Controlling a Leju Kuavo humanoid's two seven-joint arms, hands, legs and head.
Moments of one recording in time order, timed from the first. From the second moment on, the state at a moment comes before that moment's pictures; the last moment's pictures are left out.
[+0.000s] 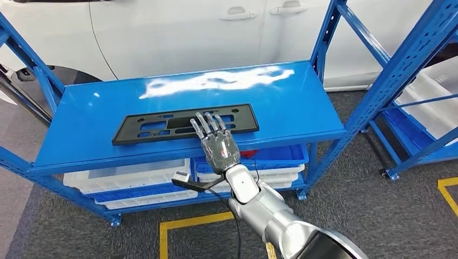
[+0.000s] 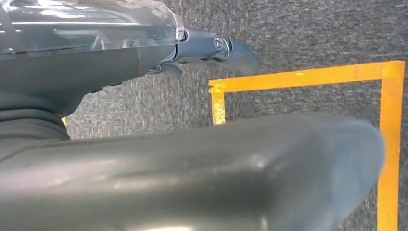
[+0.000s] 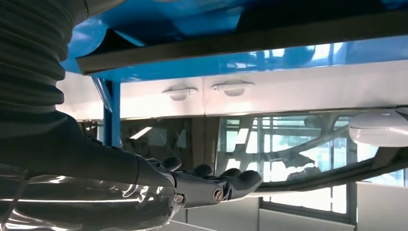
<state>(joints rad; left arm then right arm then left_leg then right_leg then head) -0.16 0.08 -1.35 -0.14 1.56 0.17 -0.32 -0.73 0.30 0.69 -0.49 1.57 -0.70 0.13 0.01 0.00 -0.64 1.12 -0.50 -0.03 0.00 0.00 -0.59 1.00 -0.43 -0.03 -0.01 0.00</state>
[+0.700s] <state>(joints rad) -0.16 0.08 -1.35 -0.14 1.56 0.17 -0.32 -0.74 0.30 0.72 -0.47 1.56 -0.70 0.13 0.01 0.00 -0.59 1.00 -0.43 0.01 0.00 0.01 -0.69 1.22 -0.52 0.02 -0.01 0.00</state>
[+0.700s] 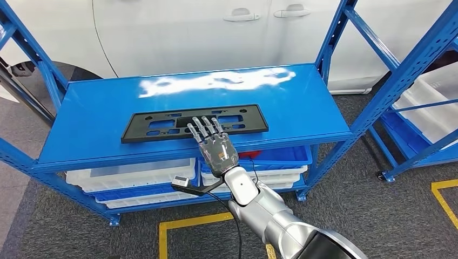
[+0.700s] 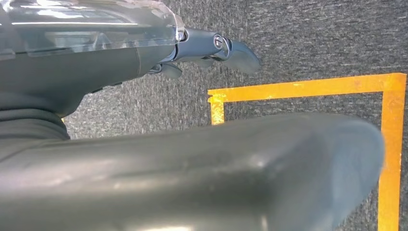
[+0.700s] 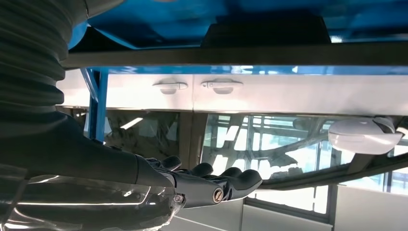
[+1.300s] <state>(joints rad) -0.16 0.08 -1.35 -0.14 1.56 0.17 -0.32 -0.74 0.30 0.72 -0.48 1.56 -0.70 0.12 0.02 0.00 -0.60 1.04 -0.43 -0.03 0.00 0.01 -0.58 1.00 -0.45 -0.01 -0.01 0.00</state>
